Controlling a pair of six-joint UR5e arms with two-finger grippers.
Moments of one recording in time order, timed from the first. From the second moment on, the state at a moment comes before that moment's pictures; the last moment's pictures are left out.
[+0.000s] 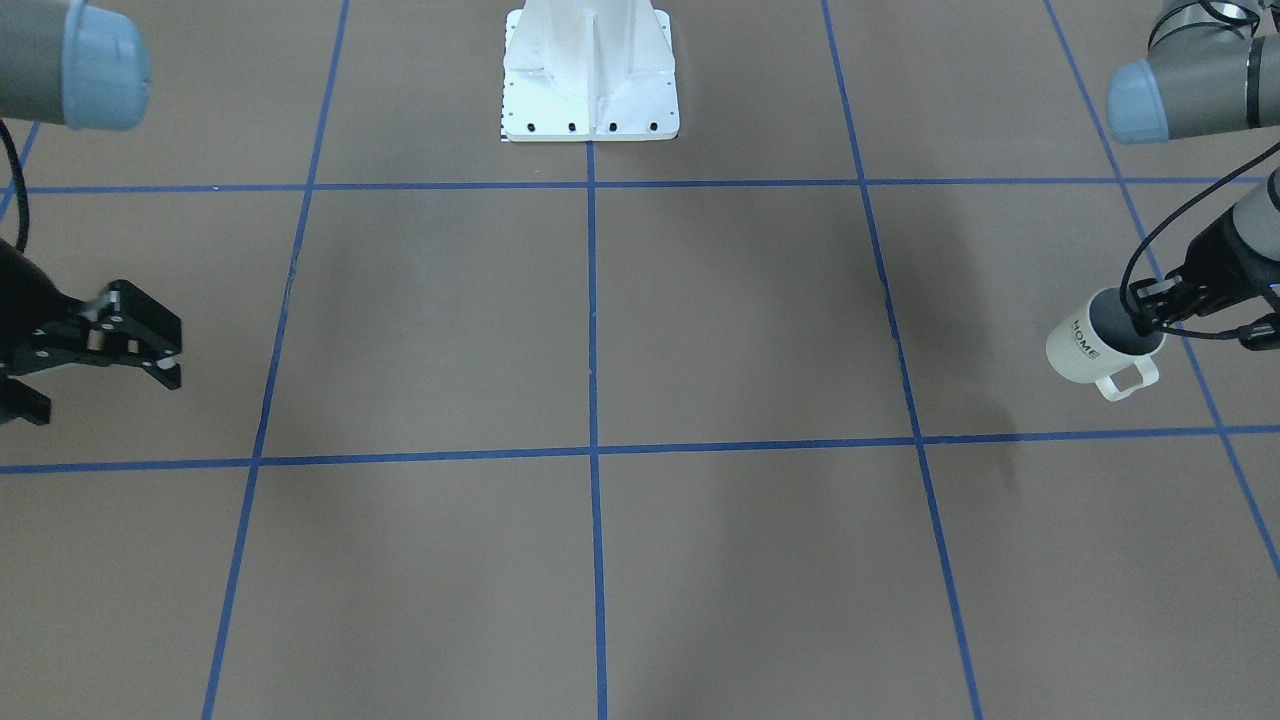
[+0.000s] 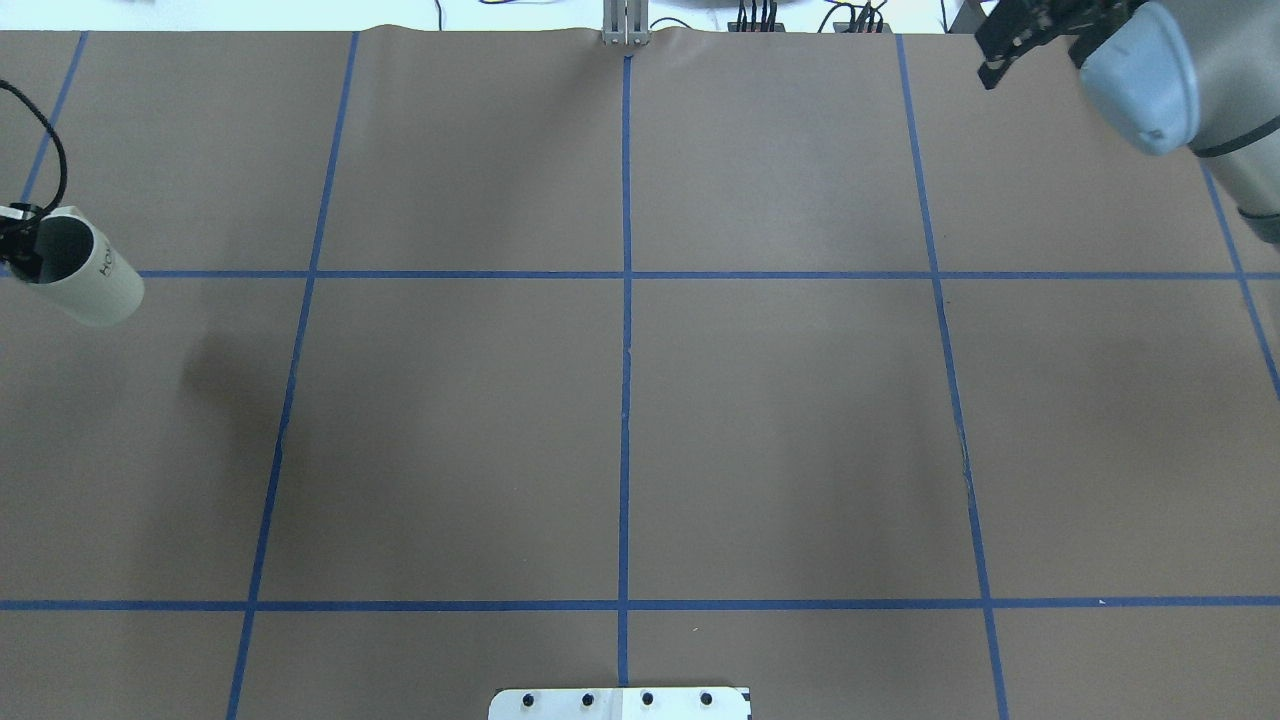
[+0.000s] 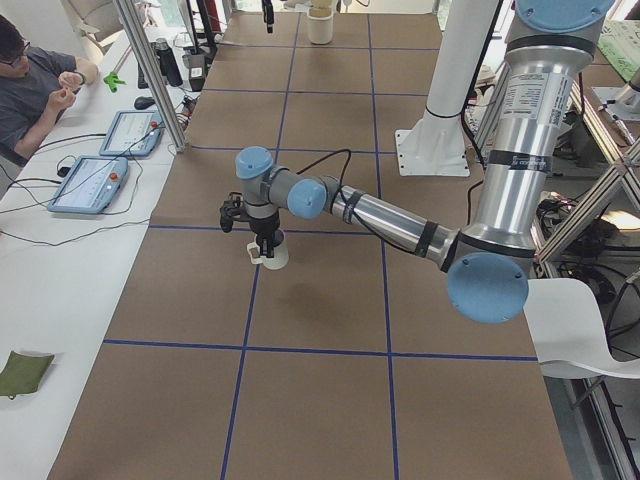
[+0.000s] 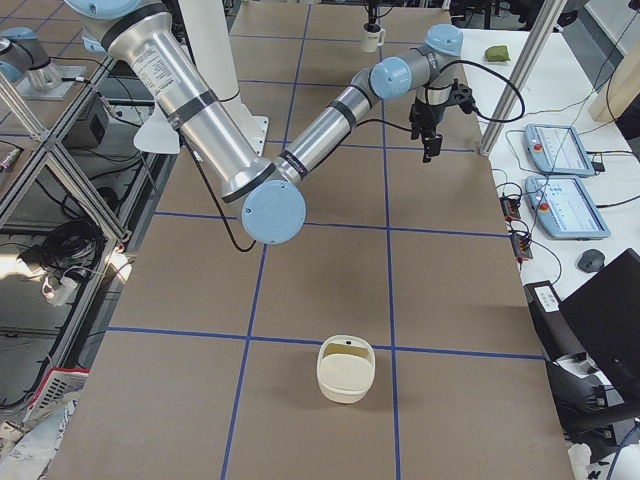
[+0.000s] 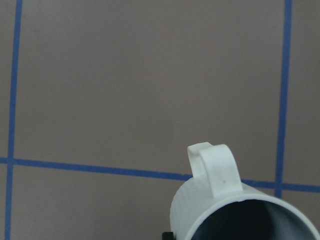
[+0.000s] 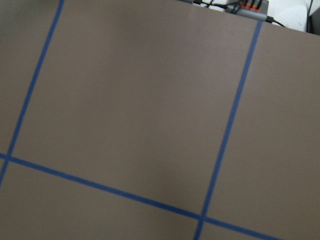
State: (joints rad) left arm -1.18 -1.66 -1.78 -1.65 -2.22 -0.62; right arm 1.21 -0.95 1.76 -2.01 2.27 0.25
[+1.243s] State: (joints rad) left arm -1.04 -1.48 -1.79 -1.93 -2.23 -0.80; right arm 1.22 -1.16 1.94 -2.07 2.28 0.19
